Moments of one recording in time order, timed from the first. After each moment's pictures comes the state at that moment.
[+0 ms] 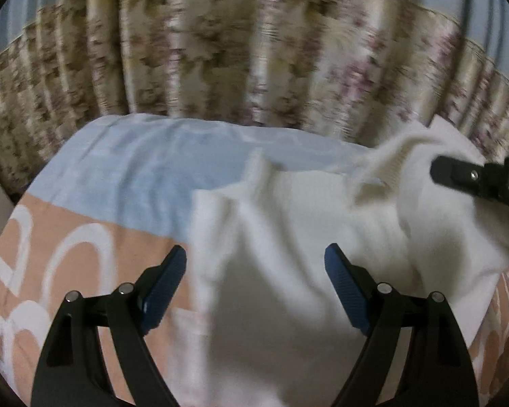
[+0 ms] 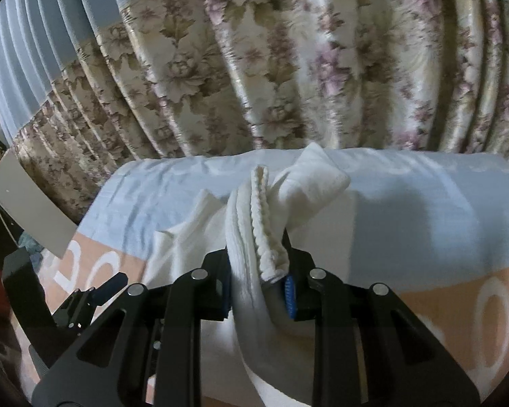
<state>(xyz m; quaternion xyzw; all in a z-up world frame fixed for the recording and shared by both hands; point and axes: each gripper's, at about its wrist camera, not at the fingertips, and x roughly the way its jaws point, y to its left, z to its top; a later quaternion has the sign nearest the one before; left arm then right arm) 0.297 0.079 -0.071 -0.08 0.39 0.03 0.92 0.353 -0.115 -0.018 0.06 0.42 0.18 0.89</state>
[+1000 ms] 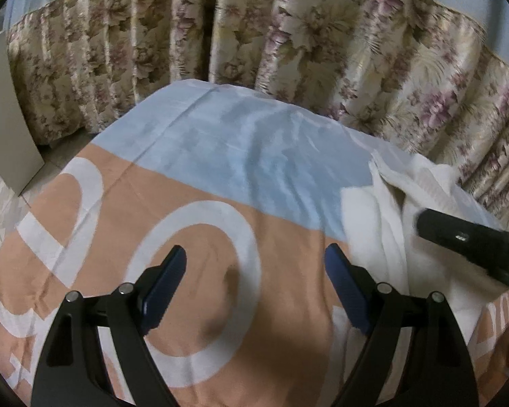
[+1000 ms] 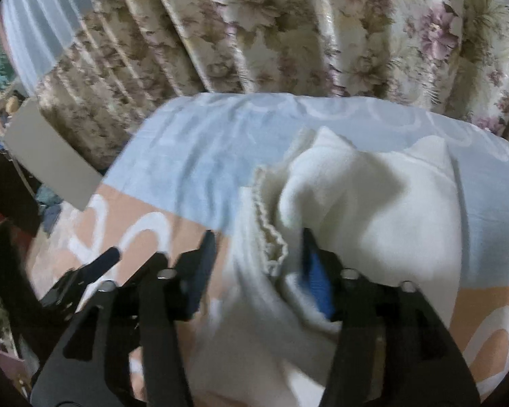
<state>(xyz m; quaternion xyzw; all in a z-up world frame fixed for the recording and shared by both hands) 0.269 0.196 -0.089 -0.14 0.41 0.11 0.90 0.352 0.016 -0.062 0.01 0.48 0.26 0.84</state>
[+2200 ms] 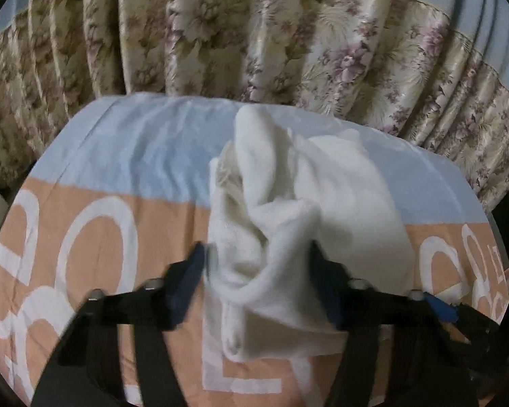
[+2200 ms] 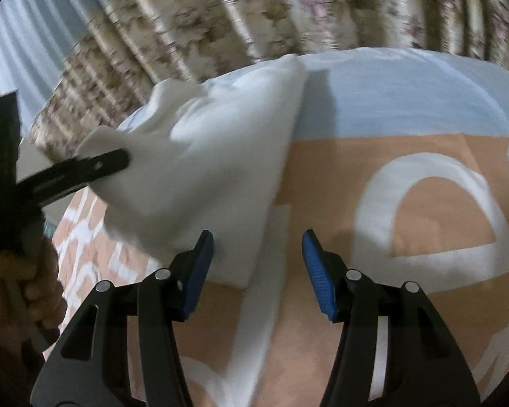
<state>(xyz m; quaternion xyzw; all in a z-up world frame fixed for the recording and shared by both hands) 0.263 0.093 -0.066 -0.08 0.43 -0.02 0.90 0.234 -0.147 -0.110 0.09 0.46 0.21 0.86</state>
